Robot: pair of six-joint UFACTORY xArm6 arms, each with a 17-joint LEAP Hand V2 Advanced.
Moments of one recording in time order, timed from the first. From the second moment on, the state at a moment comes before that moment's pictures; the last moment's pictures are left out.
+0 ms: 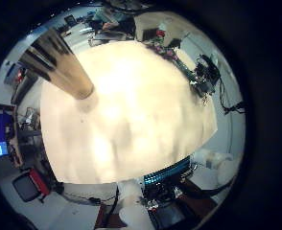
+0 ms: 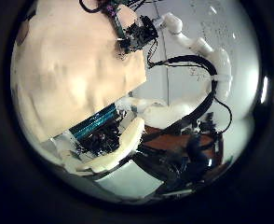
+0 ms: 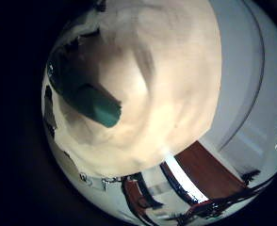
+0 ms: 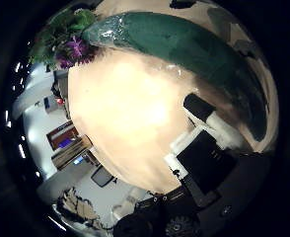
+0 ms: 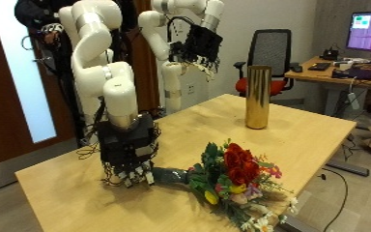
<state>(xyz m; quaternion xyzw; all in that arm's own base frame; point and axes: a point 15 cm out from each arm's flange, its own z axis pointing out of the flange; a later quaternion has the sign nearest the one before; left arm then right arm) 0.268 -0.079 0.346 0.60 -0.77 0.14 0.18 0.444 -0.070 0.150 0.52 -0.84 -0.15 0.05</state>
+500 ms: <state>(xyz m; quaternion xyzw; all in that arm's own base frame) 0.268 -0.079 0.346 0.60 -0.77 0.14 0.18 0.443 -0.067 0.139 0.52 -0.84 -0.16 0.06</state>
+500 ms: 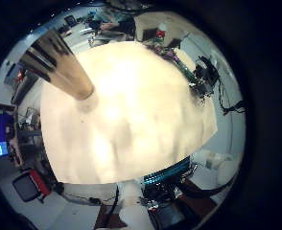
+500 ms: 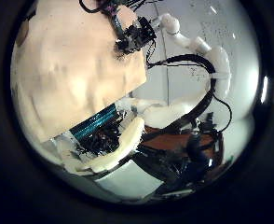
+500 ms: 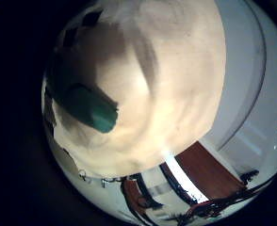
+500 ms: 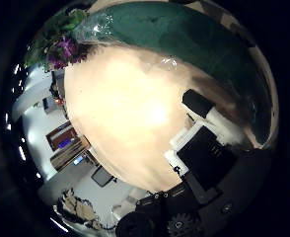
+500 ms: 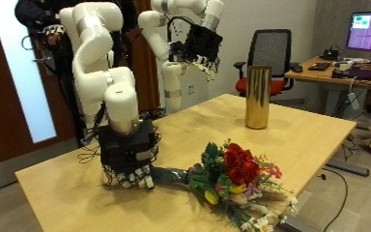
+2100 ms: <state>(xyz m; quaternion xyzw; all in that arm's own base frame) 0.277 -0.074 0.360 0.61 -0.76 0.15 0.16 0.443 -0.080 0.313 0.52 -0.82 -0.17 -0.16</state>
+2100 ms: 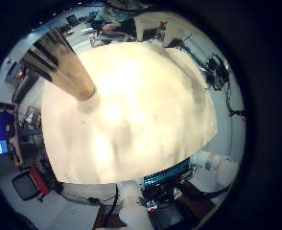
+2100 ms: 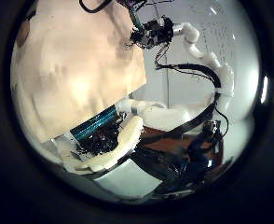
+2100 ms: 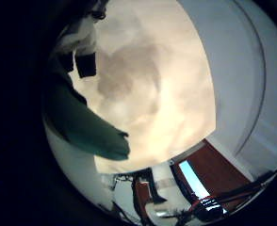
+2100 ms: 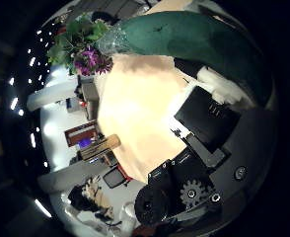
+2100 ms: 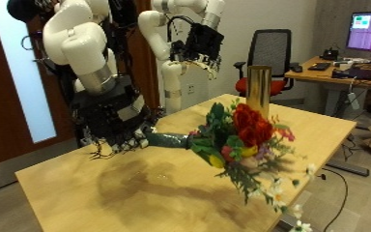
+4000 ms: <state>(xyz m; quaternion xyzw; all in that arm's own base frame) 0.320 -0.109 0.468 0.59 -0.64 0.41 0.27 0.357 0.103 0.425 0.65 -0.32 -0.46 -0.52</state>
